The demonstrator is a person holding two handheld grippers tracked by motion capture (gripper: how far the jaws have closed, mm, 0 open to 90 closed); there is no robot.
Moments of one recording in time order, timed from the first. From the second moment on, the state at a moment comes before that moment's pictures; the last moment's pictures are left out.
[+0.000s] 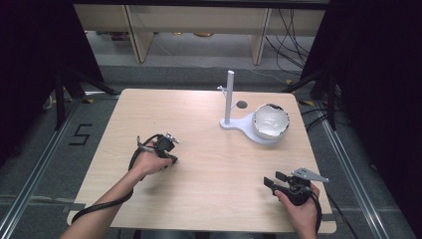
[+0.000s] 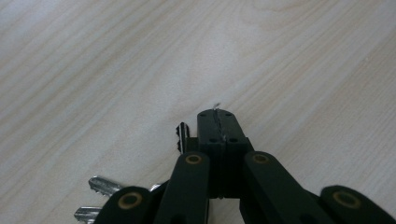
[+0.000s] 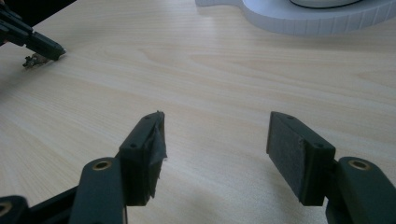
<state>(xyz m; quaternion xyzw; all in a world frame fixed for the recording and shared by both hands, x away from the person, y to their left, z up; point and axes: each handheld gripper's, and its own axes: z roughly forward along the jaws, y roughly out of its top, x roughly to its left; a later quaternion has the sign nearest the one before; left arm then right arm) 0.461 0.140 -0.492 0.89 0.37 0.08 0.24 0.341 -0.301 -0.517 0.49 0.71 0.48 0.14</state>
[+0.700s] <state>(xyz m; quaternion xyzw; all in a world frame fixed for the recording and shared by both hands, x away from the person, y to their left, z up) 0.463 0.179 -0.489 0.87 0.44 0.10 0.22 0.341 -0.302 -0.517 0.49 0.71 0.48 0.14</state>
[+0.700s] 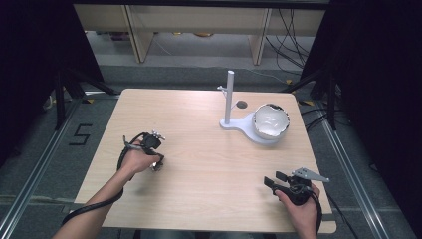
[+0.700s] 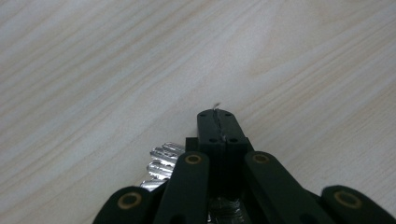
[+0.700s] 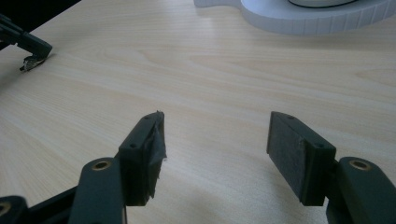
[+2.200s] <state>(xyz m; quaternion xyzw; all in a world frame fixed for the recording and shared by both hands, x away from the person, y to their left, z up) 0.421 0.206 -0.450 0.90 0.36 0.12 0.23 0.340 -0.301 -0.517 0.52 0.69 0.49 0.13</state>
